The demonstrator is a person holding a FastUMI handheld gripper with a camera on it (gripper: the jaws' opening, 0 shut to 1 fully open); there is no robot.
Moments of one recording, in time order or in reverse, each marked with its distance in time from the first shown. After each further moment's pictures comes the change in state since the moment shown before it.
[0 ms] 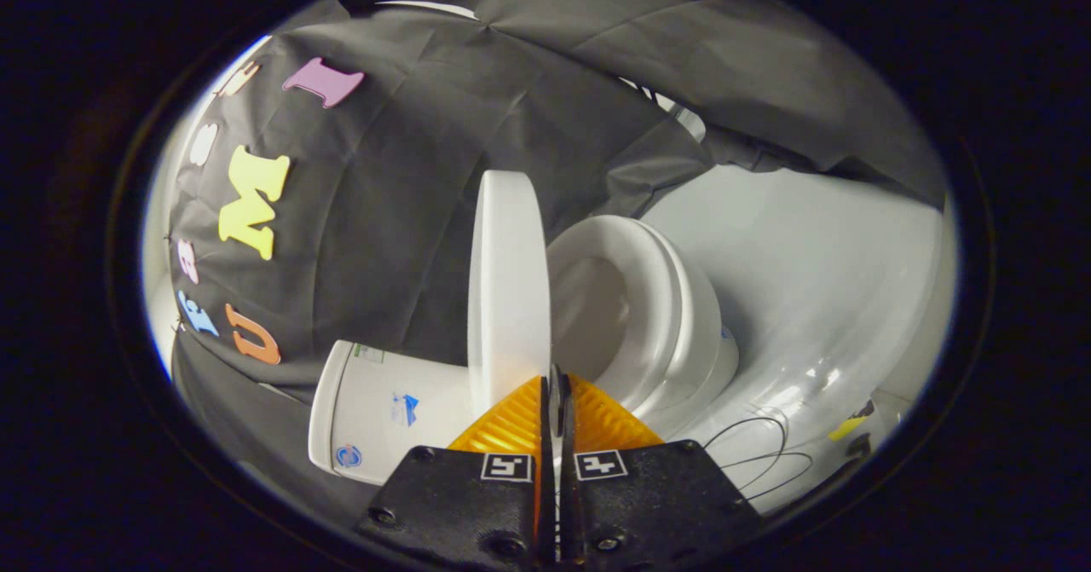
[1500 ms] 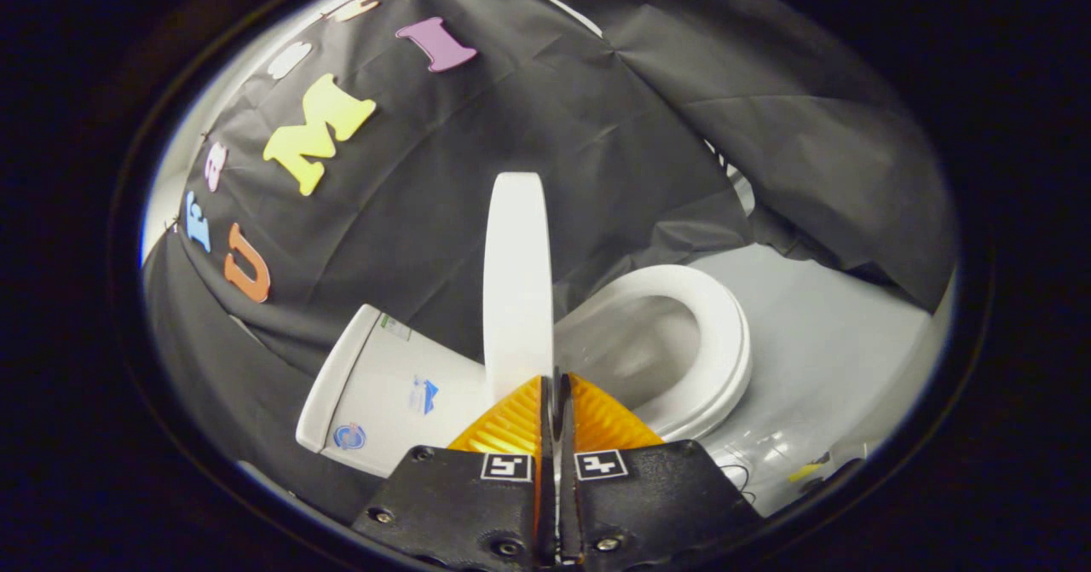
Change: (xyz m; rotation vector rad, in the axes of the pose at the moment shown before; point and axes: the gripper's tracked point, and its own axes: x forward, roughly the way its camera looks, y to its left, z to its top) arm -0.020 0.115 -0.027 -0.313 -0.092 -0.031
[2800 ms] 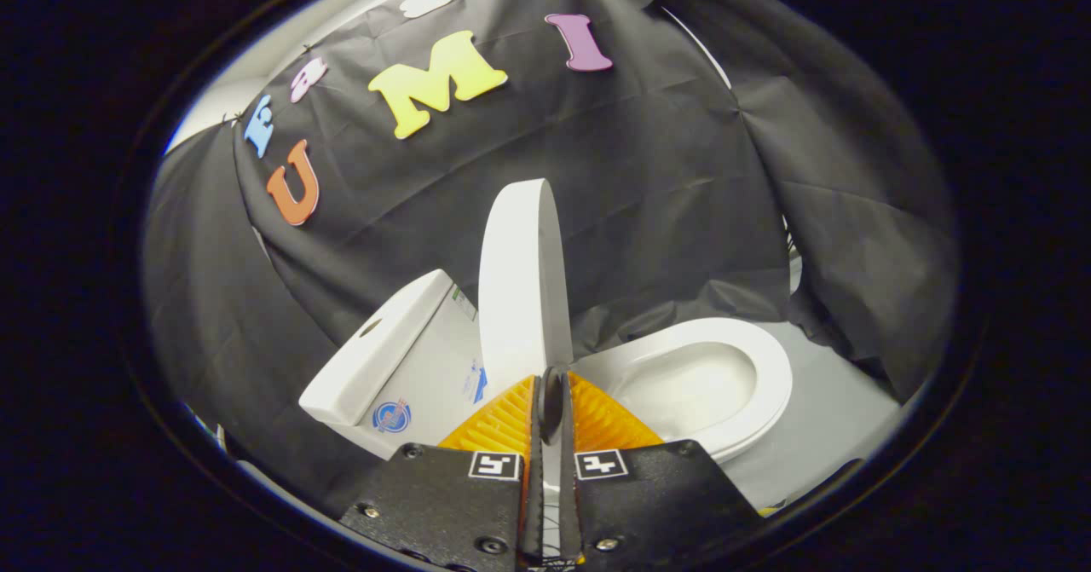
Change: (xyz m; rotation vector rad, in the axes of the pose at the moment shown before) arm -0.005 0.127 -0.030 -0.347 -0.066 0.039
